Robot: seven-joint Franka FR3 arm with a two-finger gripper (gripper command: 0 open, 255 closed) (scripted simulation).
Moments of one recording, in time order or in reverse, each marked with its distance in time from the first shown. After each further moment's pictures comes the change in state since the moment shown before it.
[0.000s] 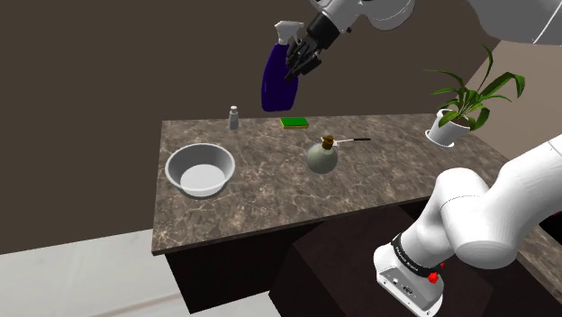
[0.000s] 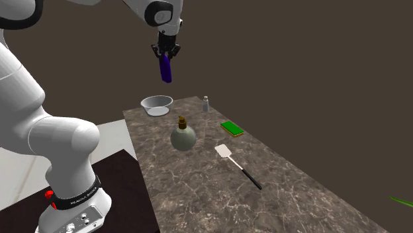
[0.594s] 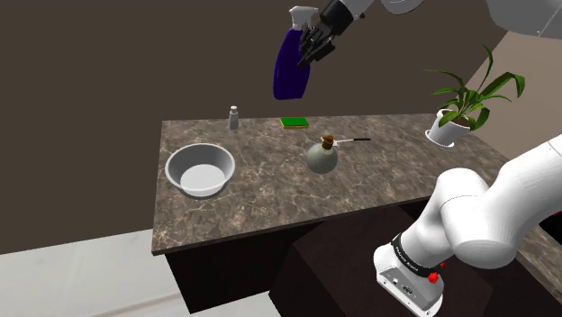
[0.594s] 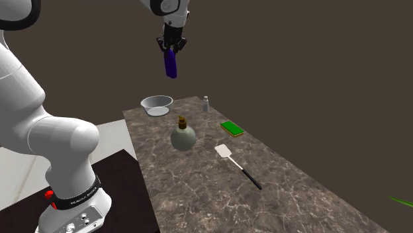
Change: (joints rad) arm -0.026 0.006 -0.054 0.096 -0.011 -0.118 -0.034
